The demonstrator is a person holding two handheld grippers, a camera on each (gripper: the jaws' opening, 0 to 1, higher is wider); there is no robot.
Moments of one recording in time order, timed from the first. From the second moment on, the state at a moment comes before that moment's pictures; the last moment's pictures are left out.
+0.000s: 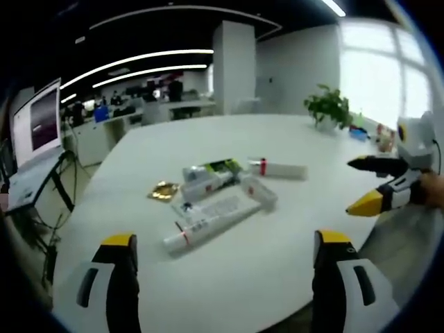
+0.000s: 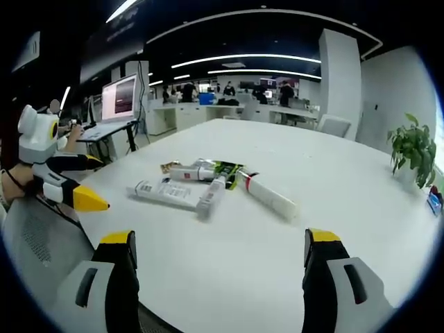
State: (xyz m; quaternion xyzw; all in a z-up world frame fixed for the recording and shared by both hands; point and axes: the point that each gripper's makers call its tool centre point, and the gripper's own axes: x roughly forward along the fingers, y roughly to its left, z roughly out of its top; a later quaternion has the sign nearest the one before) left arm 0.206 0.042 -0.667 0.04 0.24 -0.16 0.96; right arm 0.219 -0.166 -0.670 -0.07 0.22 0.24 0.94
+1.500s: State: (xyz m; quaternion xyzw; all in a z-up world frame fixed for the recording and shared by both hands) left arm 0.207 0.044 -0.665 0.00 0.24 -0.16 0.96; right arm 0.239 -0.156 -0.667 -0.17 0.22 0.32 0.90
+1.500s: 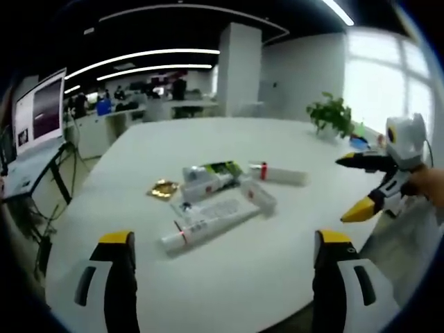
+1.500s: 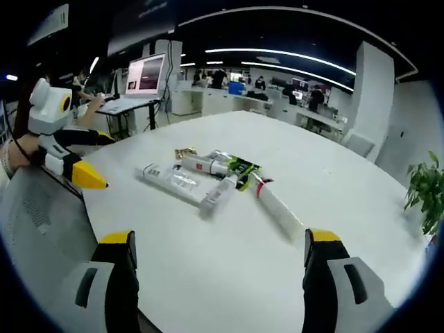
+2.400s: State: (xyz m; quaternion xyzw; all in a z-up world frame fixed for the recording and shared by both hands) left arm 0.207 0.045 -0.663 -0.01 0.24 -0.16 0.96; right arm 0.305 -0.163 -0.673 -0.25 0.29 0.38 0.84
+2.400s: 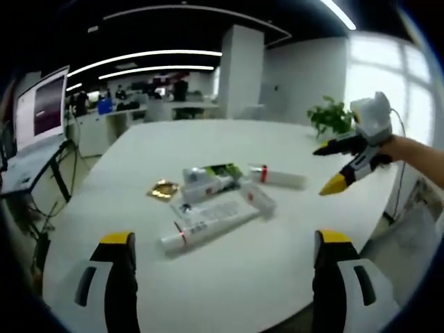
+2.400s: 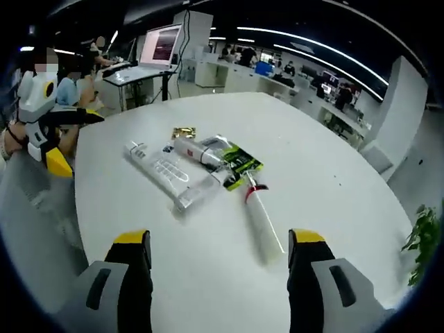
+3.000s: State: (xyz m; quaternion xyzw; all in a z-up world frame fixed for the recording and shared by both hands) left arm 0.208 0.046 -0.666 -0.01 0.24 -0.15 0.96; right arm 0.354 -0.178 -0.701 -0.29 0.36 0.41 0.78
